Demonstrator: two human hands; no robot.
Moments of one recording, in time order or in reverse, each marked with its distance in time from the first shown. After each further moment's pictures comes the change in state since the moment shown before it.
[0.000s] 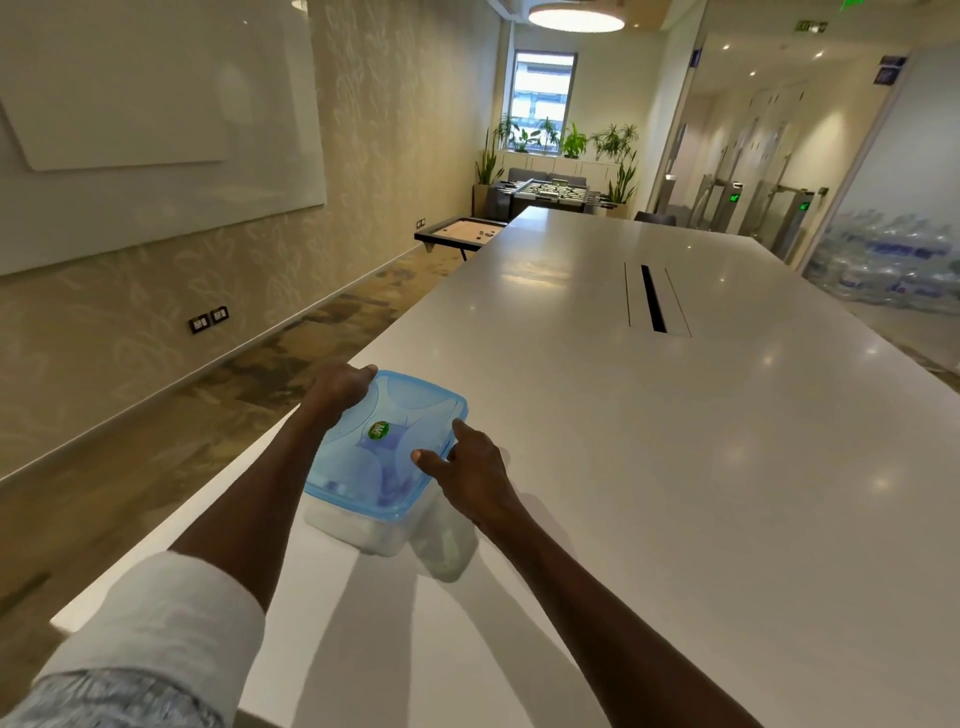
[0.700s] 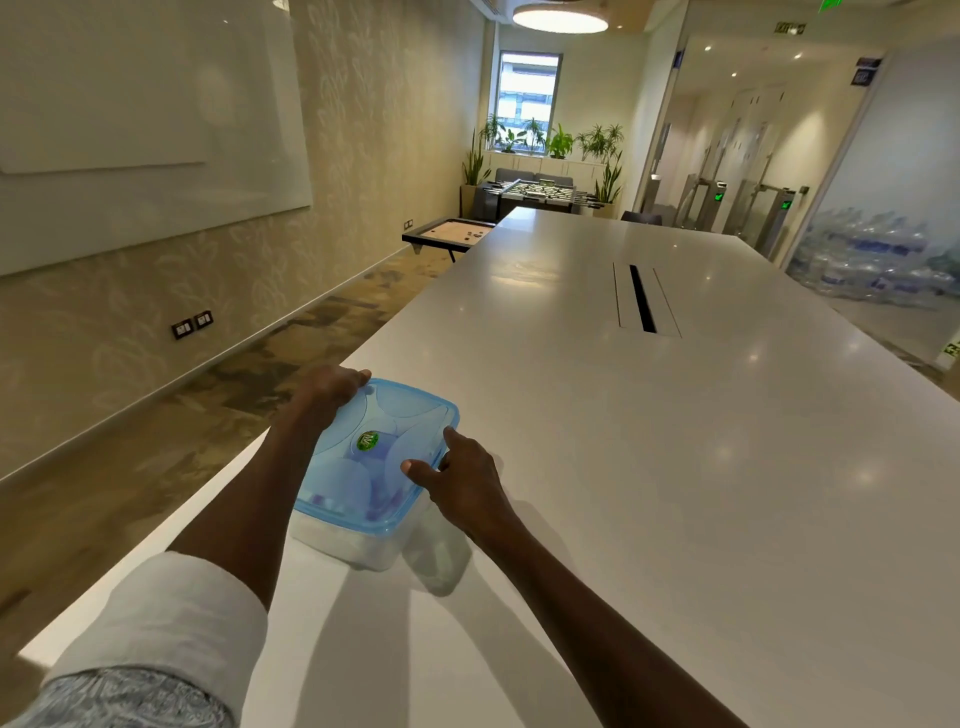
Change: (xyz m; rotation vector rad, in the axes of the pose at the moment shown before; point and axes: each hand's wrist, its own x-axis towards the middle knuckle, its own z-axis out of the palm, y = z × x) left_hand 0.026 0.003 0.008 -0.171 -0.127 -0.147; right_hand 0.003 0.002 0.002 0.059 0.041 -0.018
